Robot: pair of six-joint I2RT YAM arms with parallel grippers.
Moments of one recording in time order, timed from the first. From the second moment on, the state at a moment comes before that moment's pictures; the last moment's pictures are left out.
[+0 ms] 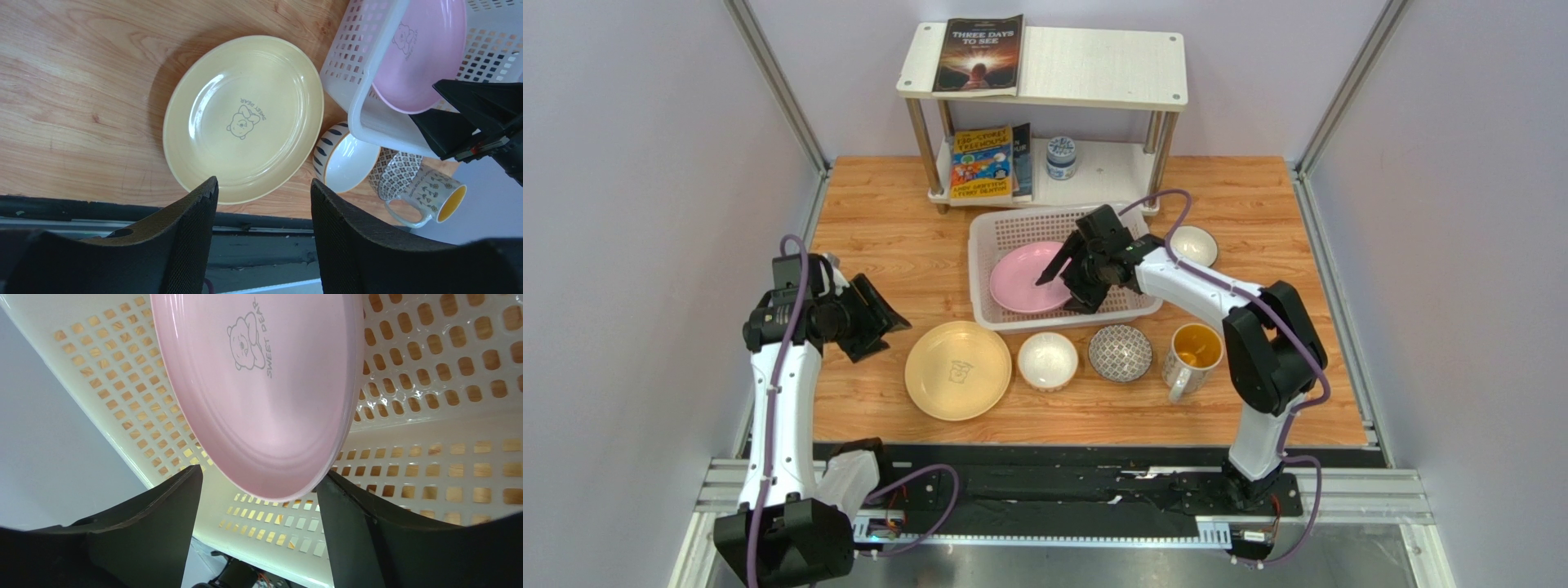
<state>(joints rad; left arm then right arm) 0.22 0.96 0.96 -1.03 0.37 -0.51 0.61 1.82 1.33 -0.42 -0.16 1.23</state>
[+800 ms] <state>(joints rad) 0.22 0.97 0.95 -1.03 0.38 -0.50 0.48 1.86 1.61 -0.92 -0.19 0.80</state>
